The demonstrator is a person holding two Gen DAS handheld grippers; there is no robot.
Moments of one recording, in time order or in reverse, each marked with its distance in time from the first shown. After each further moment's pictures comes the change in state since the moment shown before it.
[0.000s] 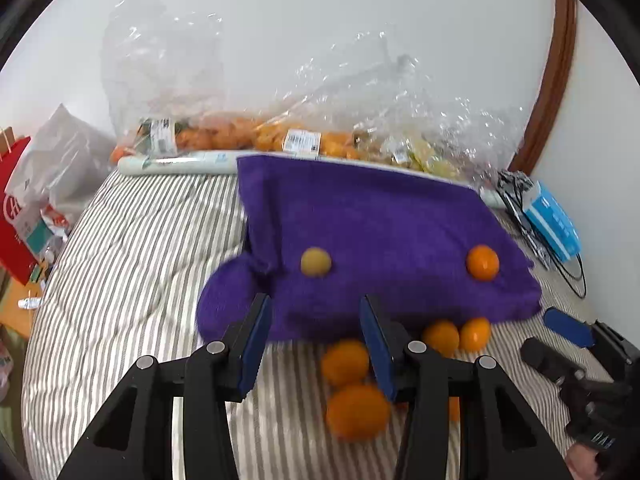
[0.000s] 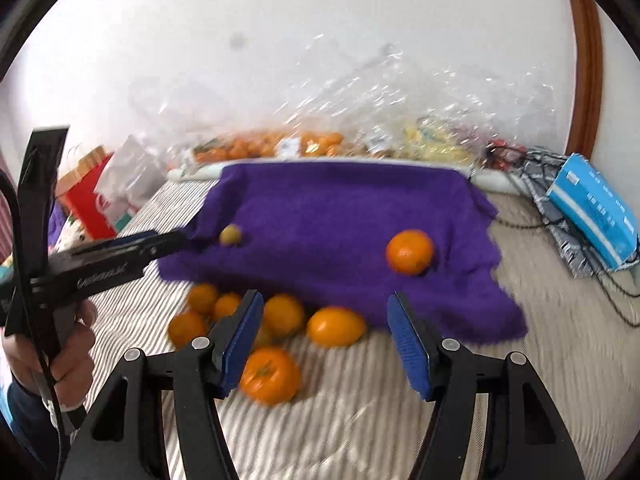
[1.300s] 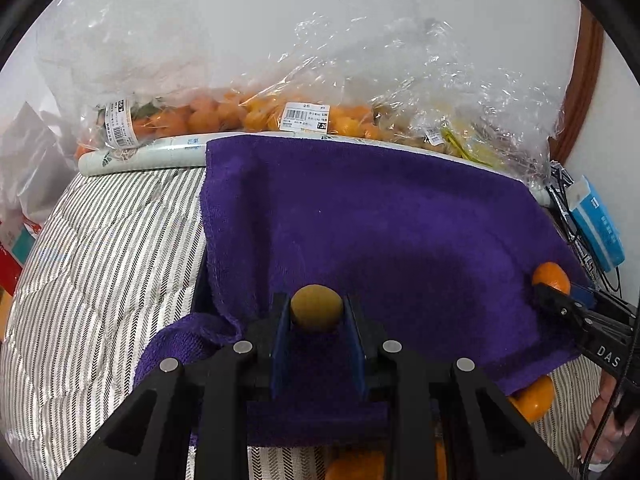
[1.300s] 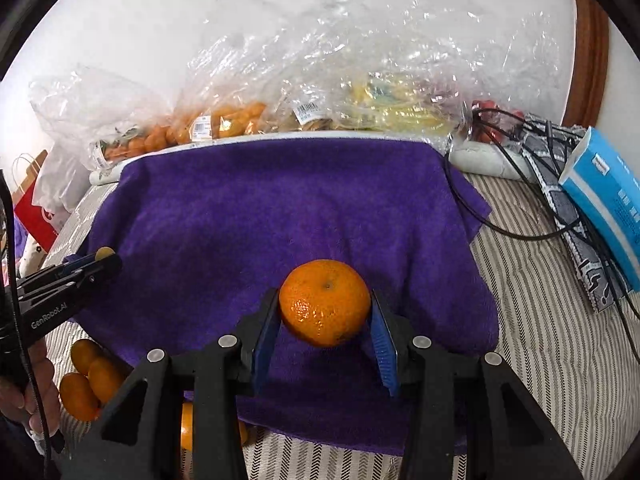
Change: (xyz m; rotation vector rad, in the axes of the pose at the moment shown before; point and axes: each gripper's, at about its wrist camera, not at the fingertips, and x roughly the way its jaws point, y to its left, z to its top) left arm 0.101 -0.008 0.034 0.011 0.059 0.057; right arm 0.108 -0.078 0.041 0.073 0.112 -0.106
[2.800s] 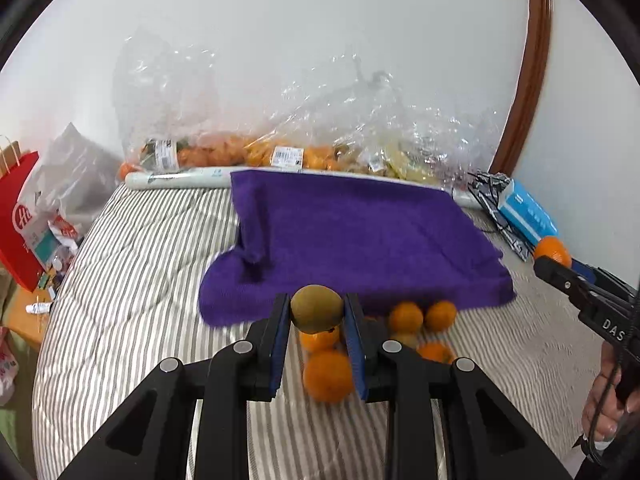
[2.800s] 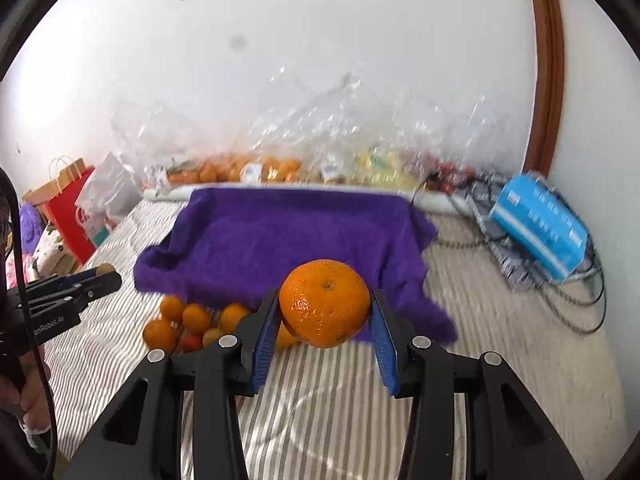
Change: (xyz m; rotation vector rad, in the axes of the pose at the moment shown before) left arm -0.137 -0.002 -0.048 0.019 -0.114 -0.066; right arm -0.152 0.025 -0.047 -0.054 -0.203 -0.015
